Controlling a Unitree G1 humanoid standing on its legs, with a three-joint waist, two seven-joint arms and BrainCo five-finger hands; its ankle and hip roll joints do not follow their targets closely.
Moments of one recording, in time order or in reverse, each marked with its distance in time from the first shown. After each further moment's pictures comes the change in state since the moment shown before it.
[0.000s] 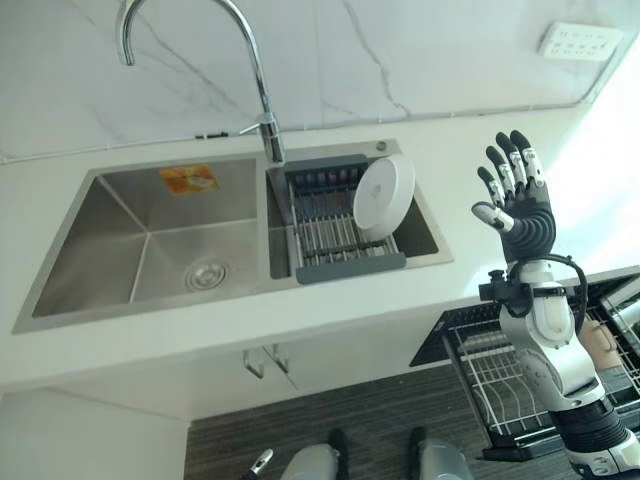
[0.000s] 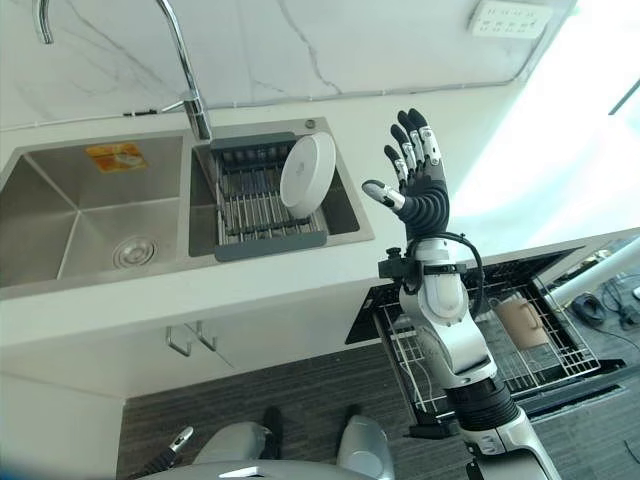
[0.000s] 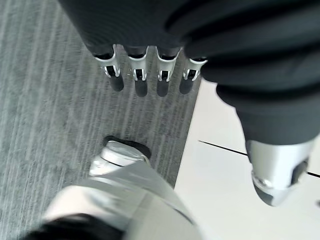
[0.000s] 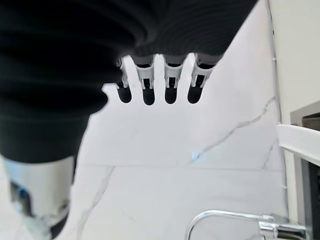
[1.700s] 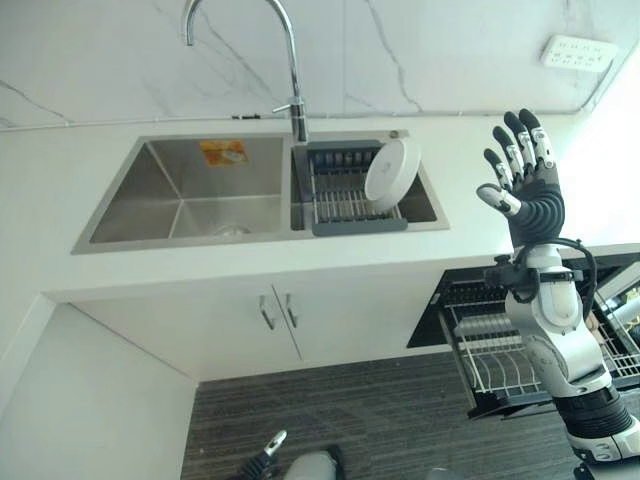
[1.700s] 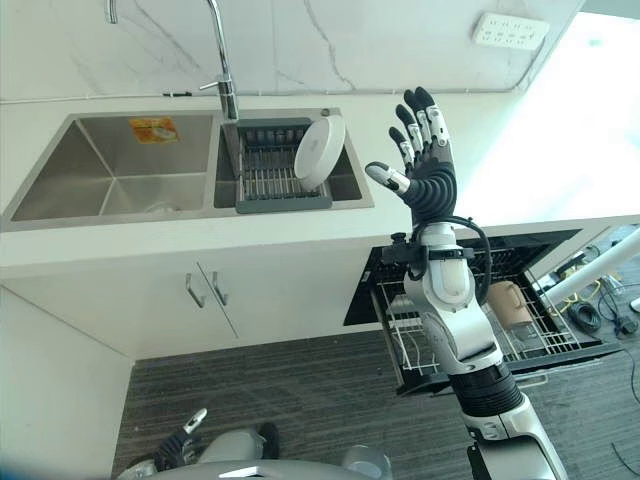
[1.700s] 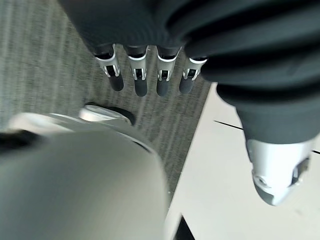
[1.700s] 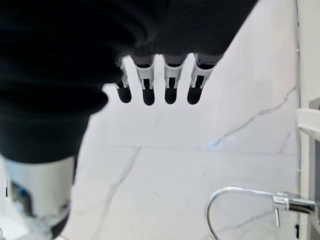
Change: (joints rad) left arm -0.033 0.009 -0.050 -0.027 -0.035 0.040 -0.098; right arm -0.040 -0.037 -0.035 -0.010 0.000 0.040 -0.030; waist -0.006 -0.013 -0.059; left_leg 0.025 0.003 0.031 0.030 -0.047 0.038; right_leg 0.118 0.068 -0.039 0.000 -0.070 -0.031
